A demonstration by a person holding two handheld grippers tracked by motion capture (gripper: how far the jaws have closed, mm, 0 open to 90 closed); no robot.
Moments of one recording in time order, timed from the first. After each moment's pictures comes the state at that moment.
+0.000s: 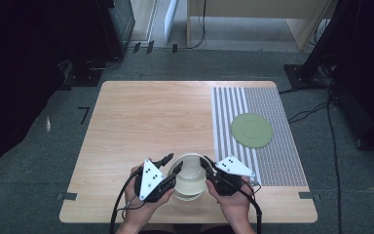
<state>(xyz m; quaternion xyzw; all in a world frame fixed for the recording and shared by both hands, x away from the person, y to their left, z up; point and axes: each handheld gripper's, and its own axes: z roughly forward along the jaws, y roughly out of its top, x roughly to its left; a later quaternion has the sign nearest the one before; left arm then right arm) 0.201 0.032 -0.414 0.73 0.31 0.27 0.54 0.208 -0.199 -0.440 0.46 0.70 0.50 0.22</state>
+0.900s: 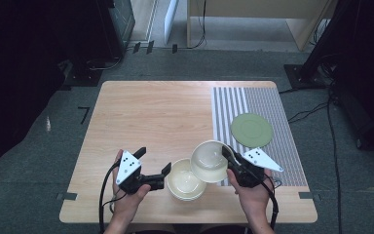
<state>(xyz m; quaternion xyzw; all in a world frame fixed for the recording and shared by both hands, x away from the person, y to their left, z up) 0.221 0.074 -0.420 0.70 0.39 0.22 0.55 0.216 -0.251 -0.421 0.50 0.65 0.52 0.26</state>
